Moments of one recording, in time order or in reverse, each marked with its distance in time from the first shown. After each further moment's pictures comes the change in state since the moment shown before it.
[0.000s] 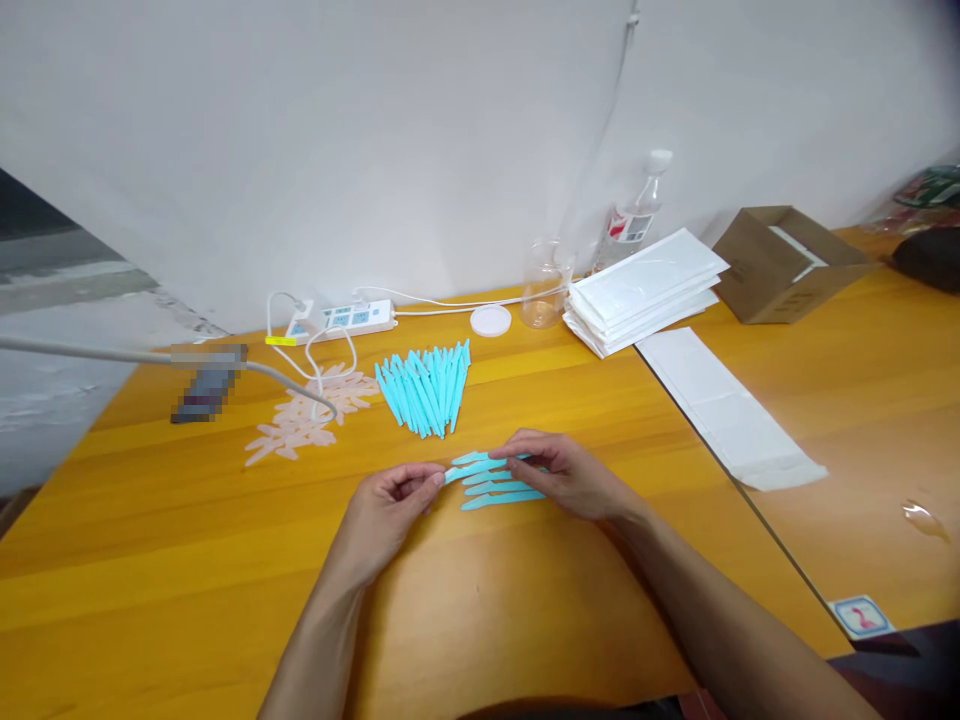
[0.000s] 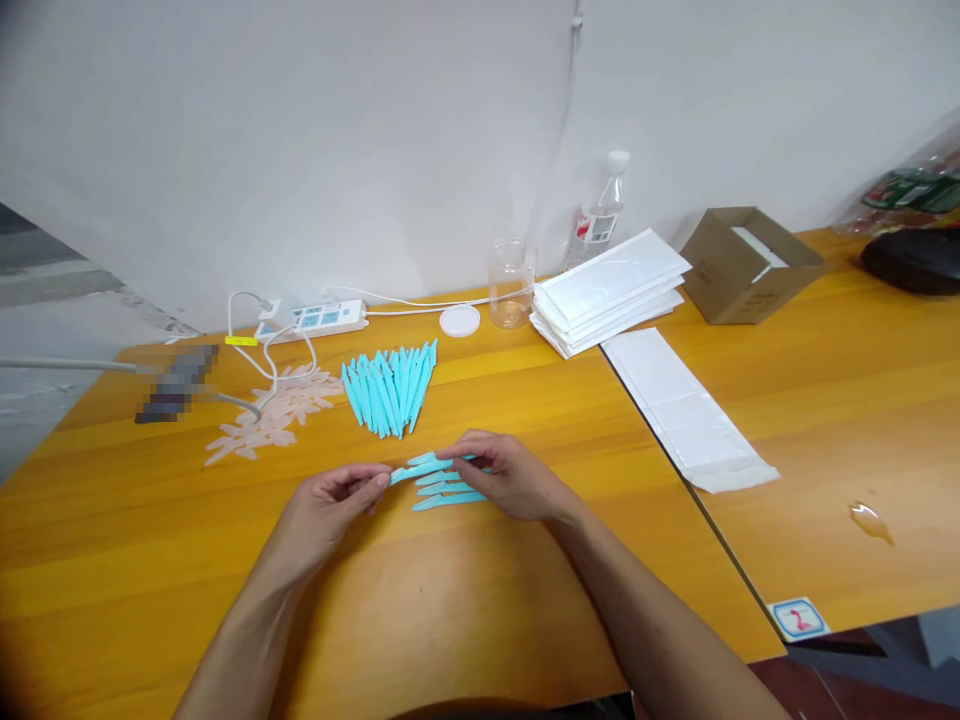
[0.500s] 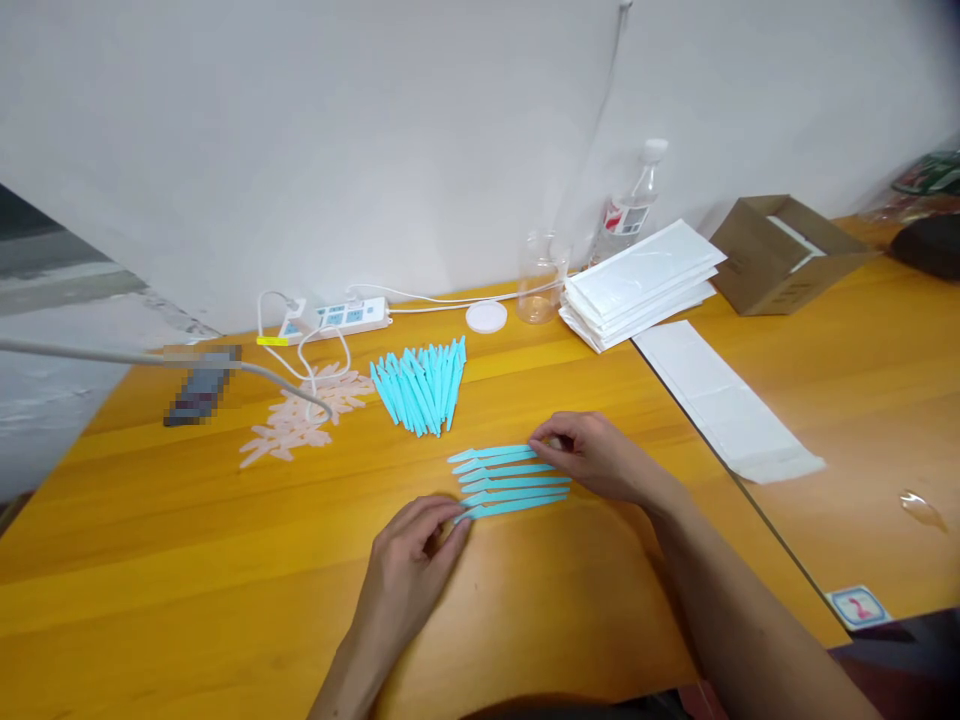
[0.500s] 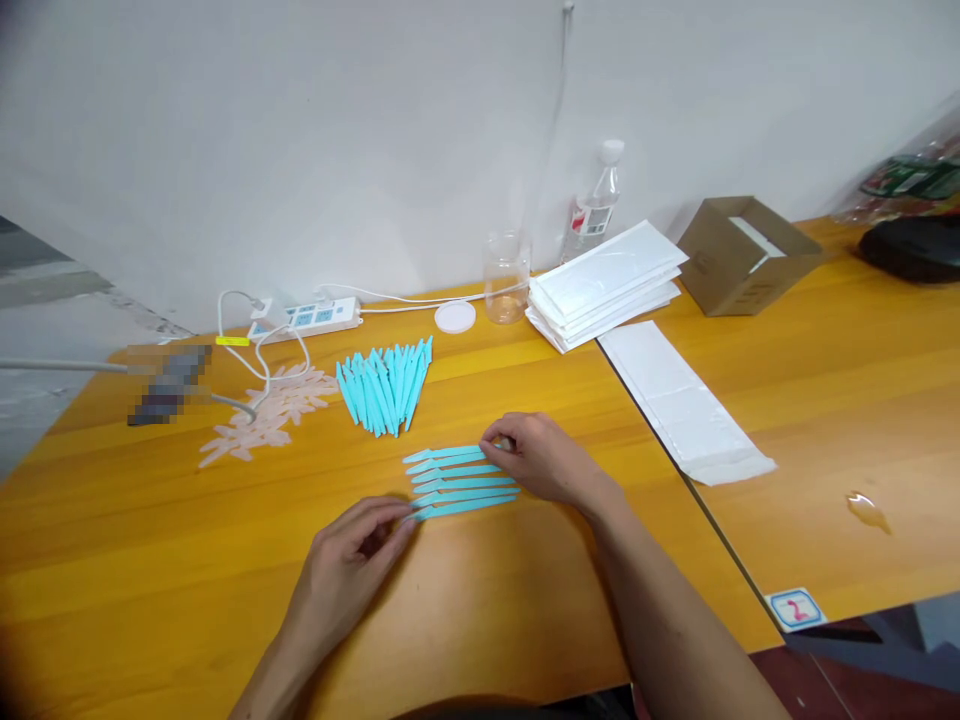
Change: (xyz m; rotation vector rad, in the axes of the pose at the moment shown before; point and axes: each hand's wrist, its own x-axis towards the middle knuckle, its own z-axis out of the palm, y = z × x) left_hand -0.035 -0.029 0.031 0.451 0.015 0.472; right_hand -0.010 -0.010 -0.034 -0.623 0.107 0.089
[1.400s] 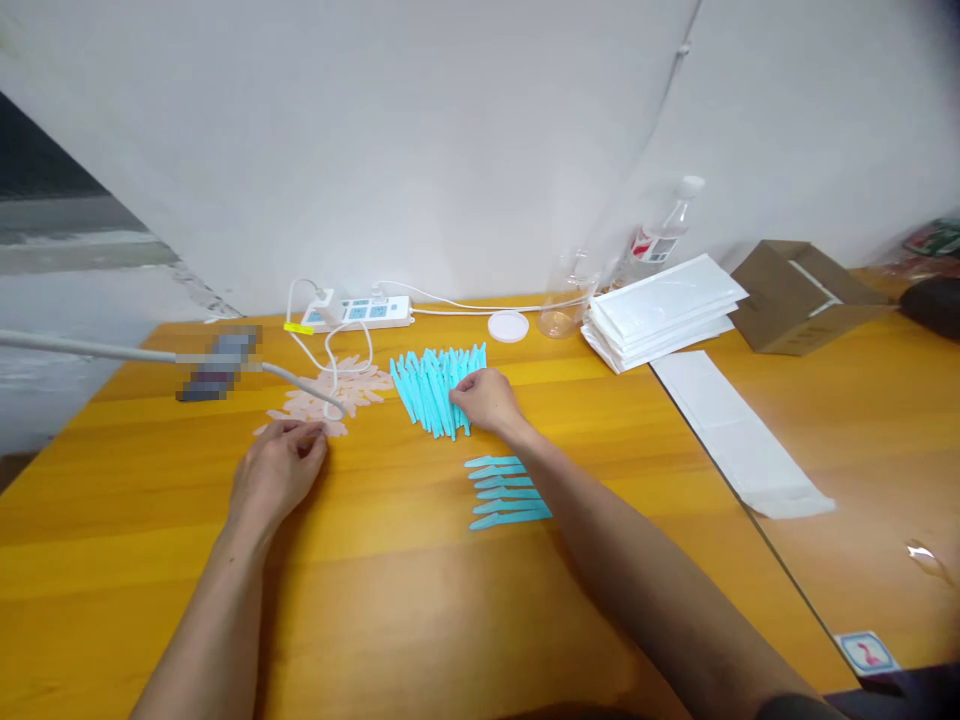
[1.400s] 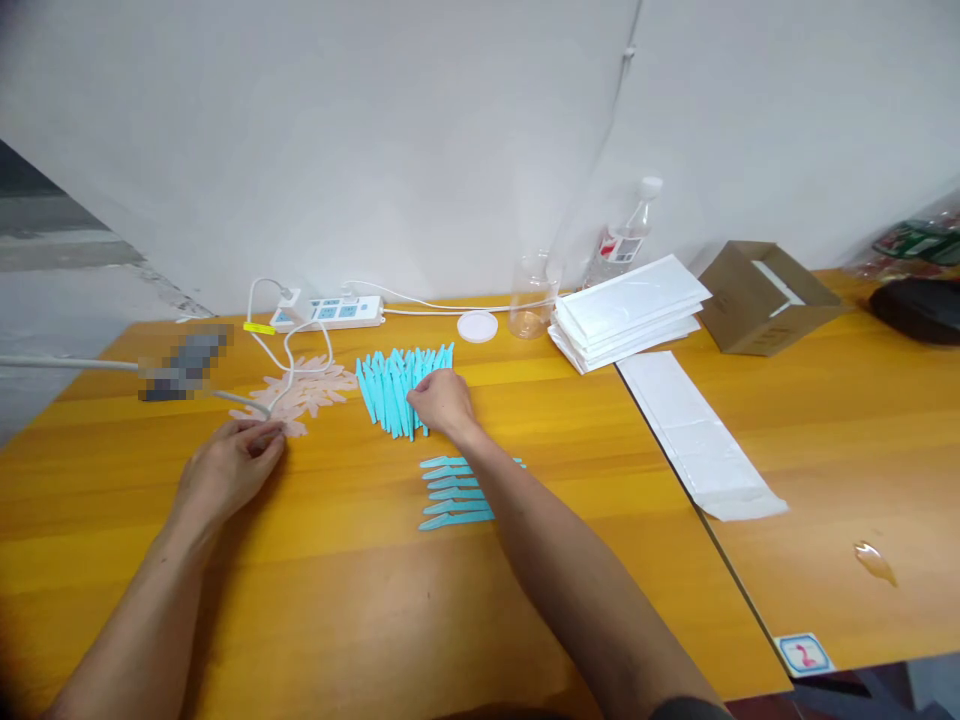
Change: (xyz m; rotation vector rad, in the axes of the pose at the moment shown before) left_hand 0.050 -0.129 -0.141 0.752 0.248 -0.357; right_hand 0.149 -0.056 0.083 -0.155 0.097 0.287
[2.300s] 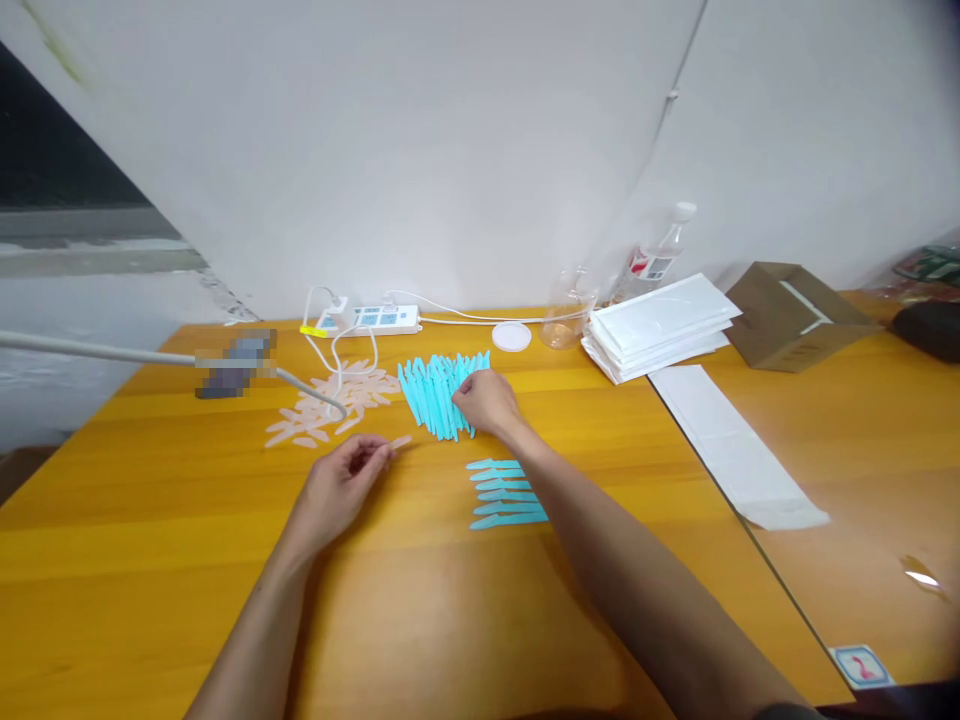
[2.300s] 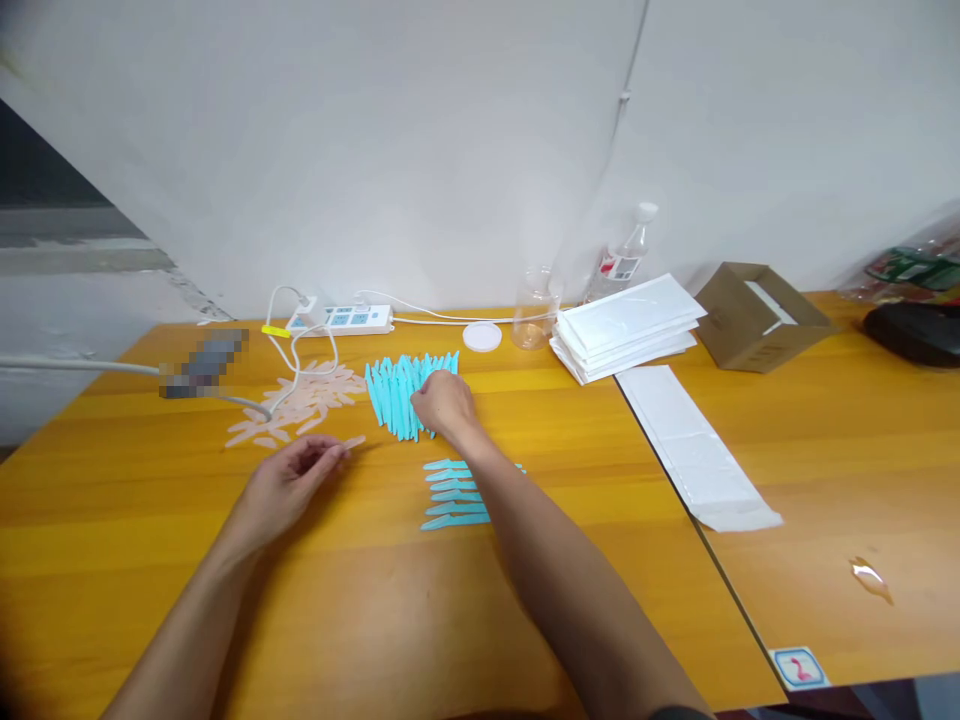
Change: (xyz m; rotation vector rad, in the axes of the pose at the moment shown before) left_hand -0.042 0.065 -0.003 -0.912 -0.219 0.059; right_hand -0.005 -0.014 -0.014 -0.008 0.001 -0.021
